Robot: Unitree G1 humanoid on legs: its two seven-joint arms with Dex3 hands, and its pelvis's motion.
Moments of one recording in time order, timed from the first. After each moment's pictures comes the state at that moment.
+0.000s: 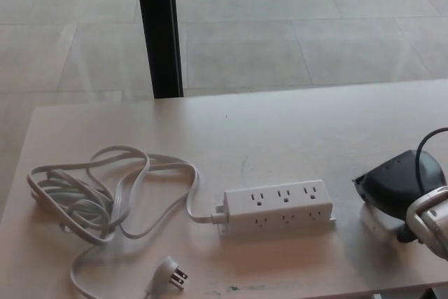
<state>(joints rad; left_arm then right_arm) 0.00 0.63 0.34 1.15 -0.09 -0.22 -0.08 -0.60 -0.69 0.73 0.37 -1.10 0.15 0.18</state>
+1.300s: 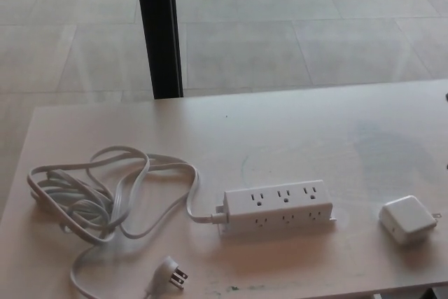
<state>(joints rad) 0.00 0.63 0.33 1.15 -0.09 -0.22 -0.08 -0.53 -0.74 0.04 0.25 -0.84 0.15 0.48</state>
